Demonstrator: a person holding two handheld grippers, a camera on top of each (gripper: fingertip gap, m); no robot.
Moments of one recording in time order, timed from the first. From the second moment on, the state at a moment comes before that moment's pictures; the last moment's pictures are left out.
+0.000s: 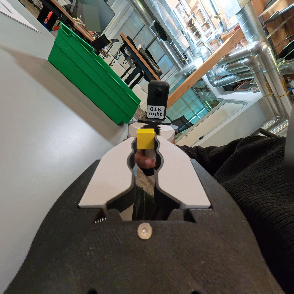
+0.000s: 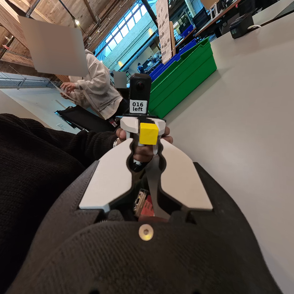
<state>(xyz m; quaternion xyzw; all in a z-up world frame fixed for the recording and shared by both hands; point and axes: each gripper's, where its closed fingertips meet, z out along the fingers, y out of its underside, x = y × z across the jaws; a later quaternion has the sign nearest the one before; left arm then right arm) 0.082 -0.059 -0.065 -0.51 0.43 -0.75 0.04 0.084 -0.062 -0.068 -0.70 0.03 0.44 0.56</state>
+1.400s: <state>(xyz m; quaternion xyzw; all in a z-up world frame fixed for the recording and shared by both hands) 0.082 -0.066 -0.069 -0.50 0.45 -0.74 0.03 0.087 -0.063 -0.068 -0.69 0.04 0.46 0.56</state>
